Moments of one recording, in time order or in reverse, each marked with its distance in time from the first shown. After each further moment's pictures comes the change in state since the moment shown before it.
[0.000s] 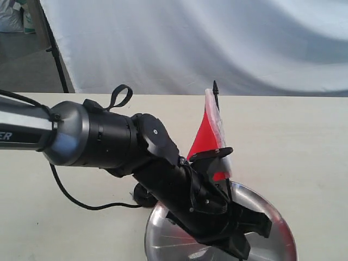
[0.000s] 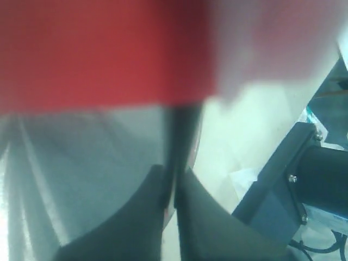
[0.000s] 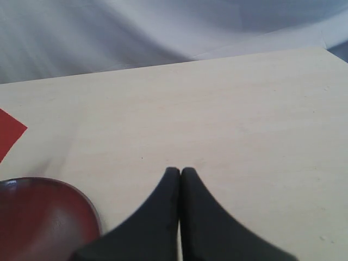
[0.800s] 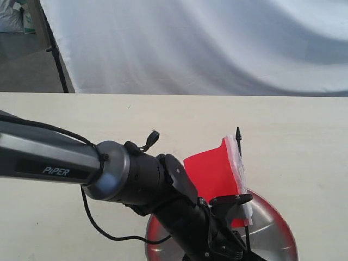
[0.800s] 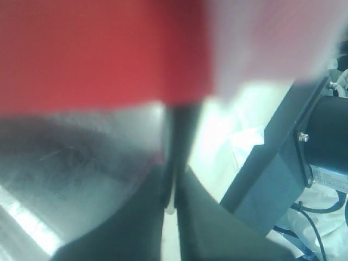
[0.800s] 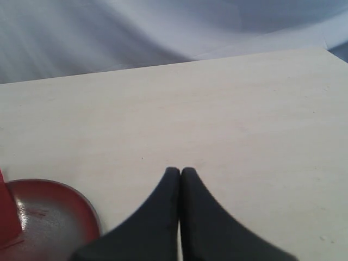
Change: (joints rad) left arm -0.073 0.140 0.000 -0.161 0.064 0.165; right arm 0.000 0.000 0.000 0.000 0.000 0.000
